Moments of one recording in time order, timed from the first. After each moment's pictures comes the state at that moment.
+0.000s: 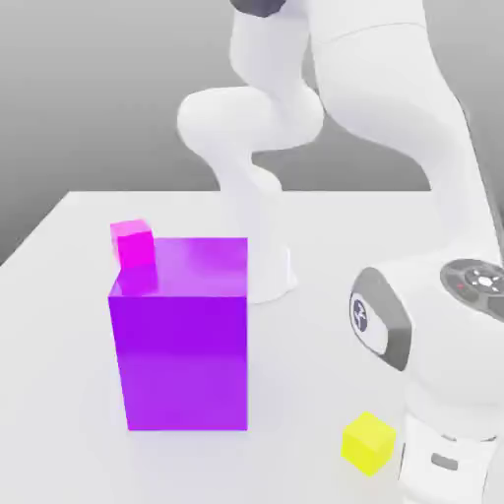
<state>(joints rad) 0.30 0.56 0.03 -2.13 -0.03 2.69 0.02</state>
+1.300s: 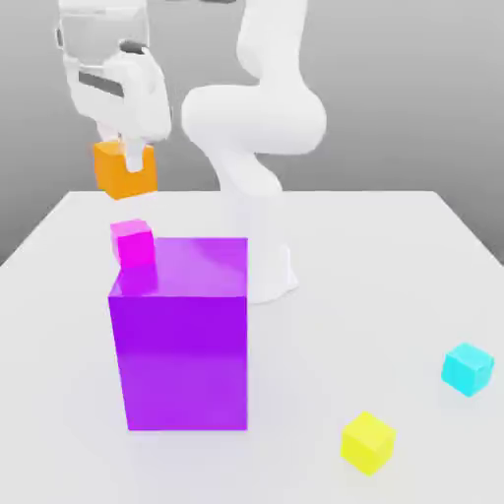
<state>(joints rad) -0.37 -0.70 -0.12 -2.69 -0.08 2.00 1.39</state>
